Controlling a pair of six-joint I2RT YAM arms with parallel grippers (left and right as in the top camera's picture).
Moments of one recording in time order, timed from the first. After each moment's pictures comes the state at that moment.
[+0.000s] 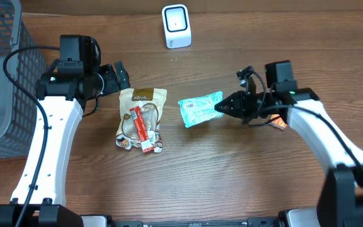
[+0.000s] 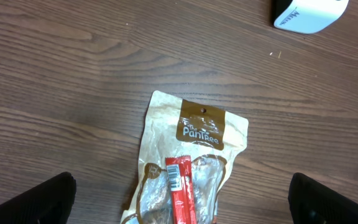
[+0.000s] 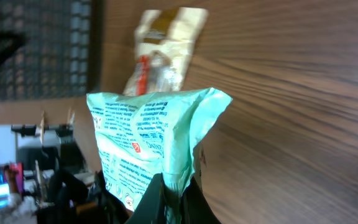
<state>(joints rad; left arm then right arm) -0.03 1.53 1.39 -0.89 0.07 -0.36 0.13 1.60 1.05 -0.58 -0.89 0.18</state>
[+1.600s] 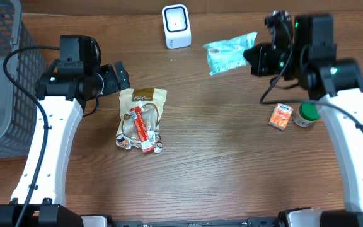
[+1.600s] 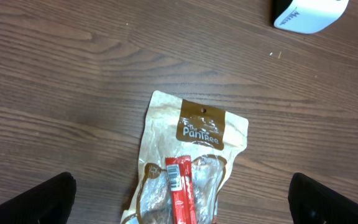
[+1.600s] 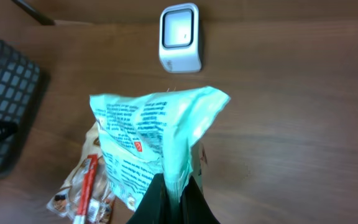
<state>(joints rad) -0.03 1.53 1.39 -0.89 0.07 -0.36 0.14 1.55 1.66 -0.90 -0.36 0.12</state>
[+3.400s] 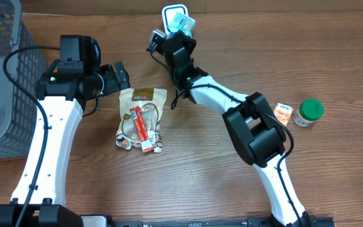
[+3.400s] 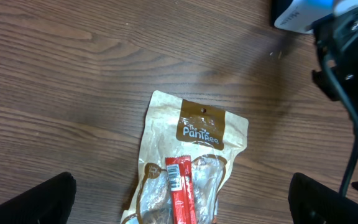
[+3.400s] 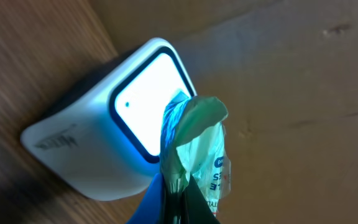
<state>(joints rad) -0.03 1.53 1.39 -0.89 0.07 -0.36 0.60 2.41 1.74 0.29 0.57 -0.93</state>
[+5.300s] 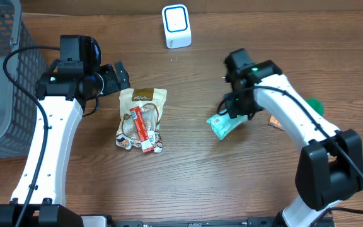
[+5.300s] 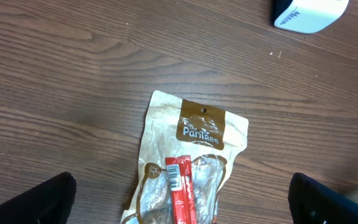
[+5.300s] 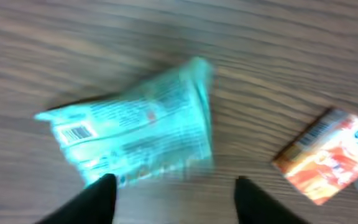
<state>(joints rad) -0.03 1.53 1.39 -0.89 0.07 -0.36 0.34 1.83 1.41 -1.07 0.10 0.10</state>
